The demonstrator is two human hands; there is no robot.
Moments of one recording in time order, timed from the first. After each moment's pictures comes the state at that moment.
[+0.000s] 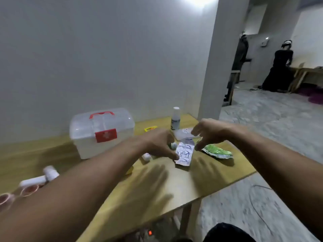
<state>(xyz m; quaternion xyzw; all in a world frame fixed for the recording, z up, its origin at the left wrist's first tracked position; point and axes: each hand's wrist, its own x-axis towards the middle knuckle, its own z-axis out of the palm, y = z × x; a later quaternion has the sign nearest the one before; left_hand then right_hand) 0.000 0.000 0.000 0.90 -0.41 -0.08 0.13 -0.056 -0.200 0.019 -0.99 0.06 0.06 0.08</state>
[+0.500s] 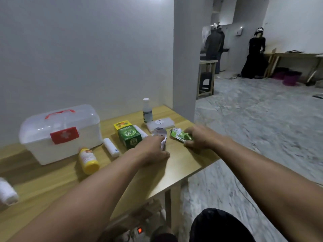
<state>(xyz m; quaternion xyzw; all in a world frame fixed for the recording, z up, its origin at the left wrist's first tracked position) -0.017 -0.083 -0.078 0.92 -0.37 -0.05 0.12 -0.084 -0.275 -0.075 -0.99 0.14 -0.05 0.05</state>
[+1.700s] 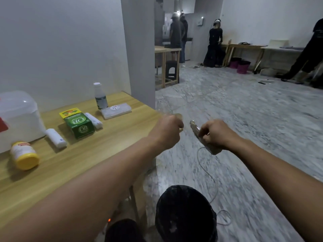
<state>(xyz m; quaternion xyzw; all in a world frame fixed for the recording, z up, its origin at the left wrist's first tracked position) -0.138 -0.202 -0.073 0.81 -0.53 0.05 0.26 -0.252 -0.353 -0.085 -0.95 0.28 -0.09 0.12</state>
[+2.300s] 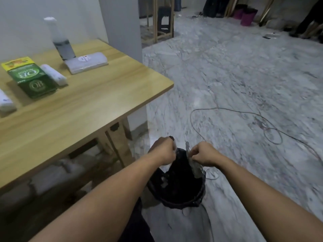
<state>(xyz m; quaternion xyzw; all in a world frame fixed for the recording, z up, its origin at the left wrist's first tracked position) -0.172 -0.218 -0.267 0.85 -0.44 -0.24 0.17 -0.297 -0.340 -0.272 -0.86 0.37 0.10 0.33</state>
